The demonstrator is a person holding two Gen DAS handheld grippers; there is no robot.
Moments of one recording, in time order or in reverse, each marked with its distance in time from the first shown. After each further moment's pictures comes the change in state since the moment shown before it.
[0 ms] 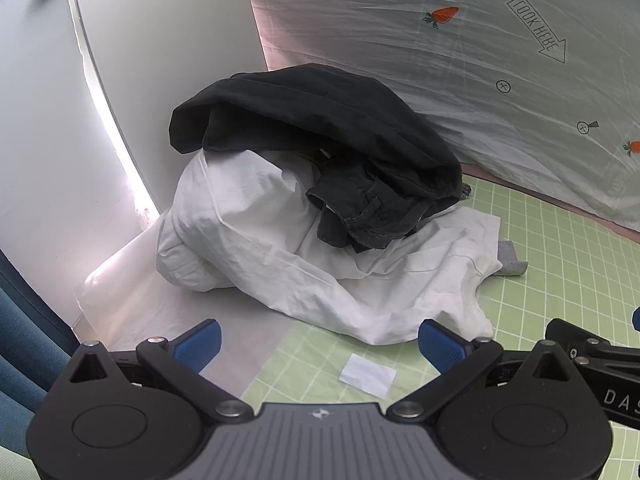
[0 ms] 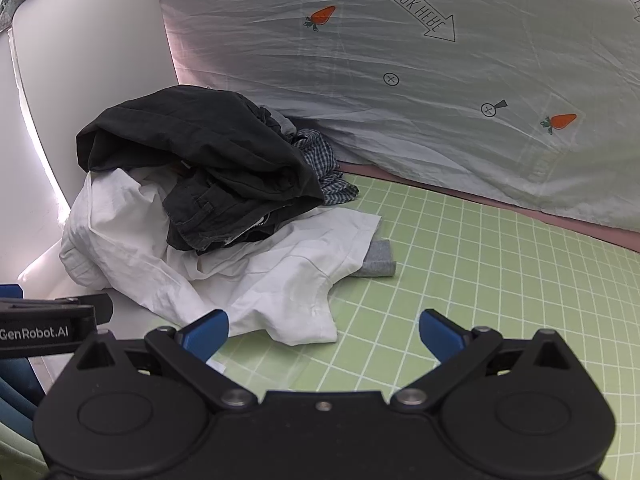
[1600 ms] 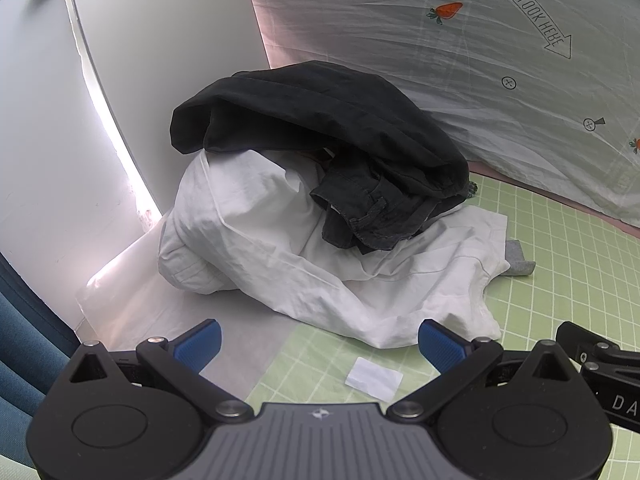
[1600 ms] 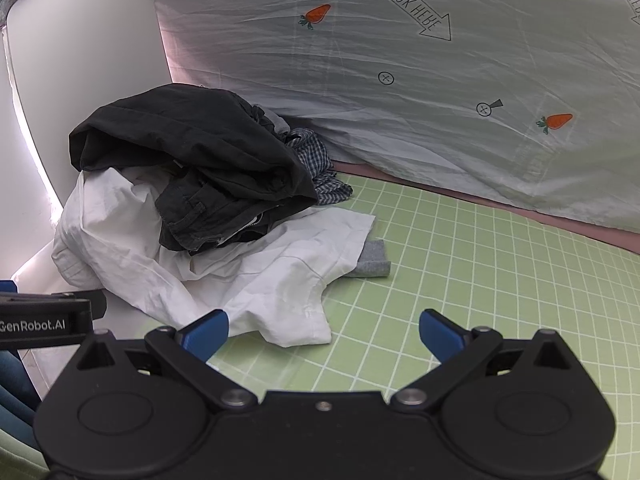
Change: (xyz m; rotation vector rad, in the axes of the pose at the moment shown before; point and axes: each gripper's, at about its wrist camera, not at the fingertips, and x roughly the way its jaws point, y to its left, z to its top) left arm 0.008 -0.002 0.003 0.000 0.010 0.019; right arm 0.004 0.000 0.004 -0.002 0.007 -0.015
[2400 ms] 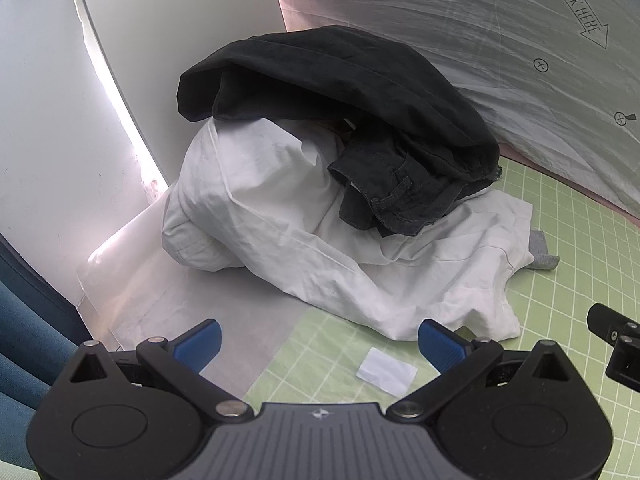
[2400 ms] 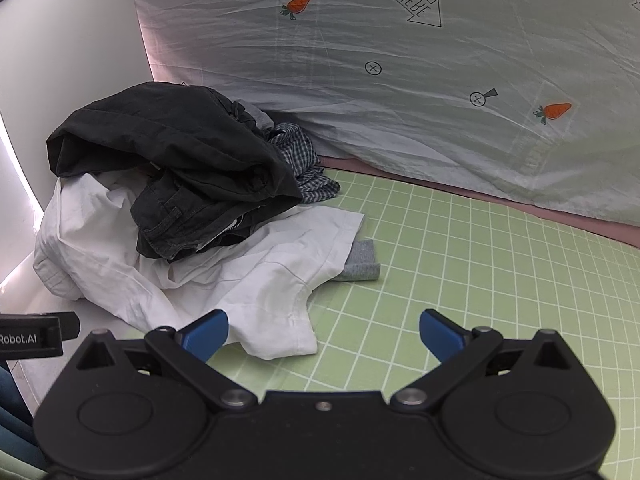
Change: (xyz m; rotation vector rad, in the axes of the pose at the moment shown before) left arm 0.037 0.006 0.016 -0.045 0.114 0.040; right arm 0.031 -0.014 0.014 0.016 0.014 -0.025
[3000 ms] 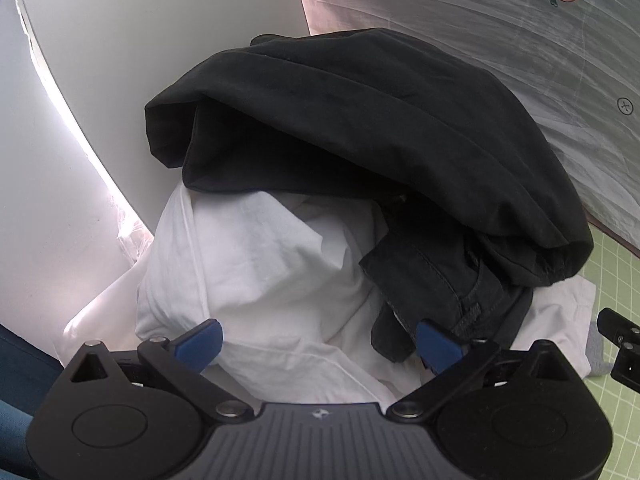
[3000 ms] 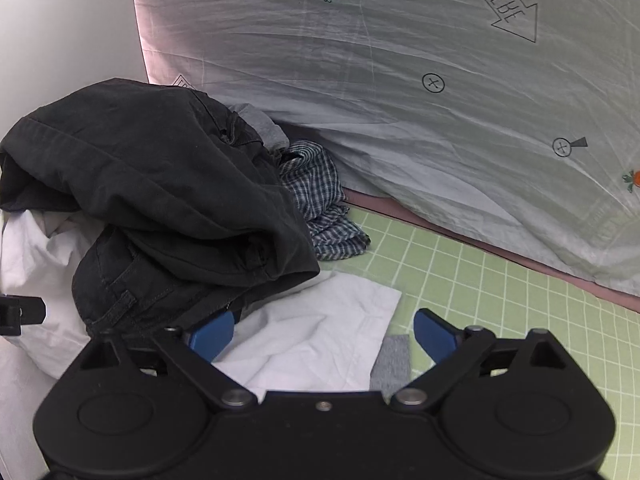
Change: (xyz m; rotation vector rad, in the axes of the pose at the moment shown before) left arm 0.112 0.007 0.124 -0.062 0.031 0.063; right arm 0.138 0.028 0.097 -0.103 0.007 0.029
